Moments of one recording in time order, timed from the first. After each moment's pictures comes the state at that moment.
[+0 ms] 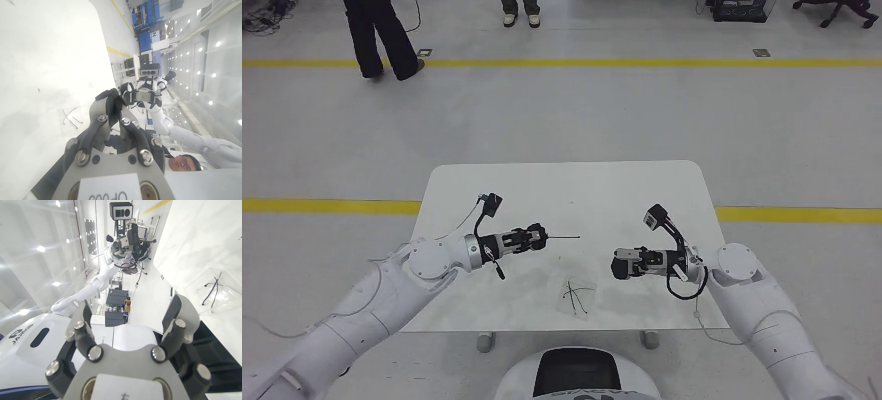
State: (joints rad) left arm 1.05 -0.82 -0.62 -1.40 -0.46 -0.34 -0.56; right arm -1.34 -1.09 1.19 -1.29 0.43 -0.34 1.27
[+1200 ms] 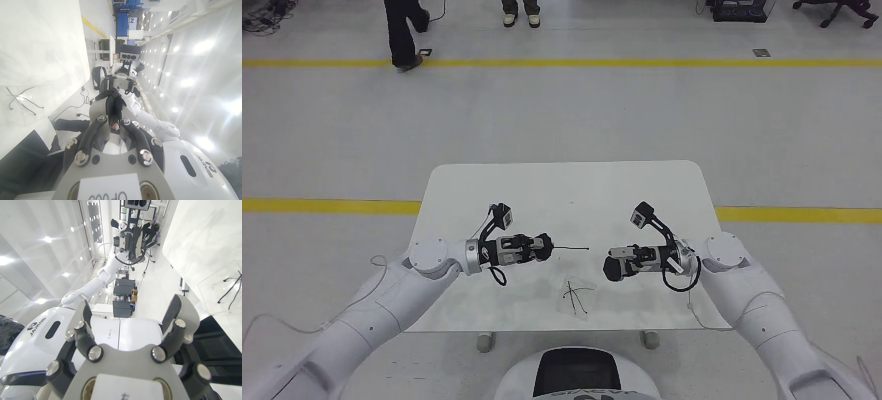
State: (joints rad) left arm 1.05 -0.90 -0.63 -1.26 -0.83 -0.33 -0.92; right arm -1.21 -1.12 1.07 -1.14 0.54 -0.34 1.38
